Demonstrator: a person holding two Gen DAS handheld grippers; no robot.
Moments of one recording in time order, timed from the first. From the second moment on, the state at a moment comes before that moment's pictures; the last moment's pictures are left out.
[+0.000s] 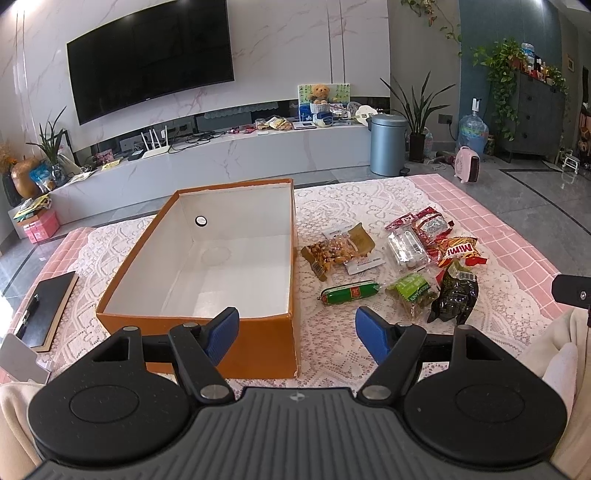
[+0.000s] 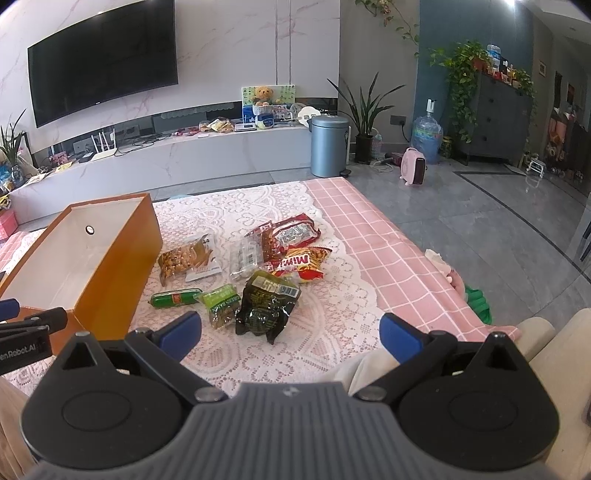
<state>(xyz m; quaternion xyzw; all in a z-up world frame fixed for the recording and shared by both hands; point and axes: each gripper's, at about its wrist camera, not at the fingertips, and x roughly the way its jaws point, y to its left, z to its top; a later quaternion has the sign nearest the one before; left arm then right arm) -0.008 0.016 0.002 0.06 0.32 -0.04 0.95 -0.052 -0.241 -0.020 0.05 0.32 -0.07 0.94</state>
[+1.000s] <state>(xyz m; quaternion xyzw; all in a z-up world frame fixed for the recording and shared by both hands) 0.005 0.002 0.007 0.06 0.33 -0.10 0.94 -0.037 -0.249 -0.032 0.05 0.32 -0.06 0.94</state>
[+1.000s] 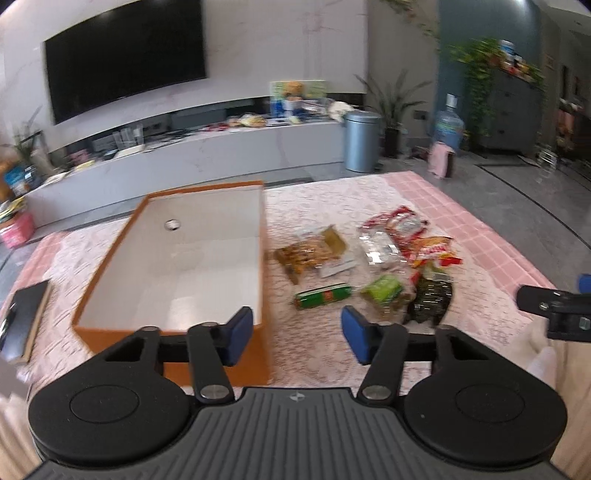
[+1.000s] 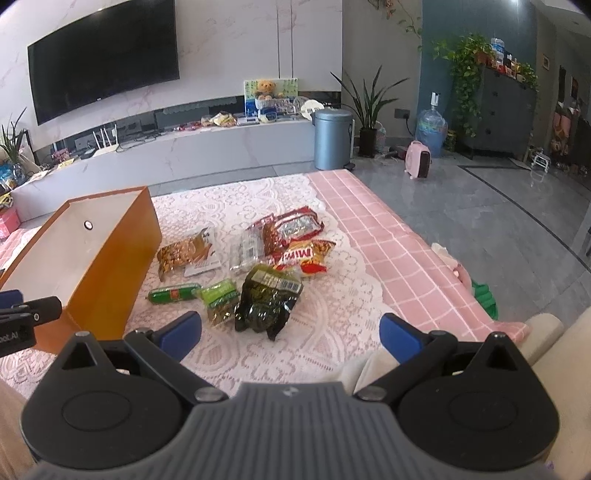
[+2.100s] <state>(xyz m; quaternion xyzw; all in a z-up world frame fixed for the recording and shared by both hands) 0.137 -0.050 -0.065 -0.02 0.49 -0.19 0.85 0.135 -0.299 -0.139 0.14 0.48 0.03 0.86</state>
